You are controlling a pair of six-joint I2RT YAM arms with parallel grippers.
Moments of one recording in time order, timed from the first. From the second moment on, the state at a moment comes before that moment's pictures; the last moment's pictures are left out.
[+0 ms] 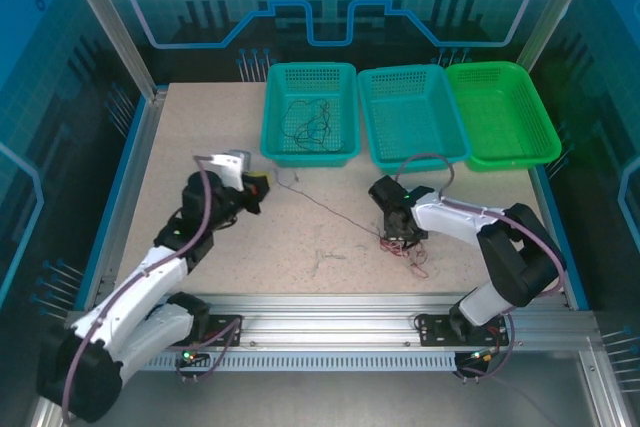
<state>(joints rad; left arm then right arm) -0.23 0.84 0.59 -0.05 0.16 -0.38 0.54 1.53 0.78 -0.71 0.32 0.68</state>
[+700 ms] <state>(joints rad) -0.04 0.78 0.68 -0.26 0.22 -0.54 0.71 1.44 1.00 -0.64 0.17 0.56</state>
